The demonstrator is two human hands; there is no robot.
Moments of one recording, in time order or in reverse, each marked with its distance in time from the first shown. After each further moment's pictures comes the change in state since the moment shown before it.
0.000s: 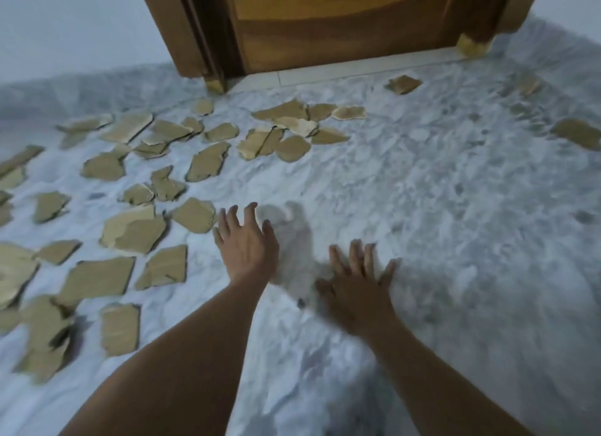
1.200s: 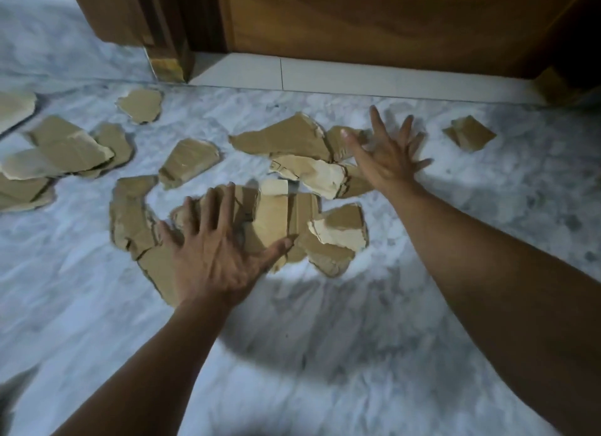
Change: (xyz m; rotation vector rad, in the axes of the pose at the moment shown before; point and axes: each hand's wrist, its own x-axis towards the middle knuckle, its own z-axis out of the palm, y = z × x) left_hand 0.269 0.018 0.098 0.130 -0.240 0.049; right_hand 0.502 0.027 -0.163 0.247 0.250 0.240
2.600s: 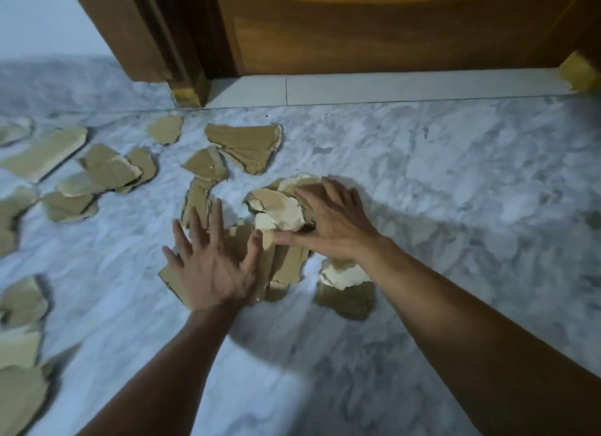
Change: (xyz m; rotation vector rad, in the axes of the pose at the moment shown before) left_hand -0.023 0.016 -0.001 -0.073 0.177 -0.167; right_hand -0.107 -0.008 0.012 -0.112 -0.377 -0.540
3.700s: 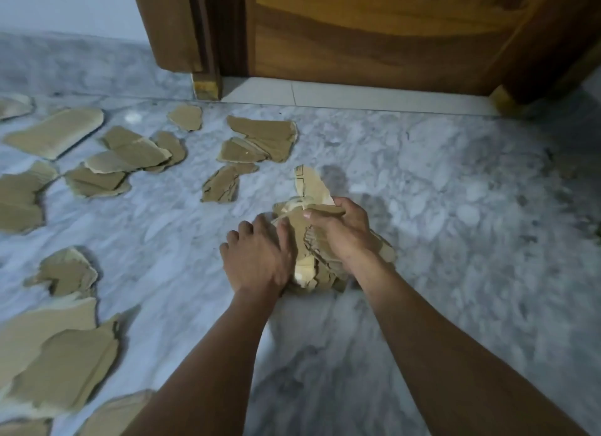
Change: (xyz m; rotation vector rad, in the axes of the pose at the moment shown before) left_hand -0.032 -0.036 -0.034 -0.101 -0.160 0.084; right_hand -0.061 -0.105 0.043 0.991 0.430 0.528
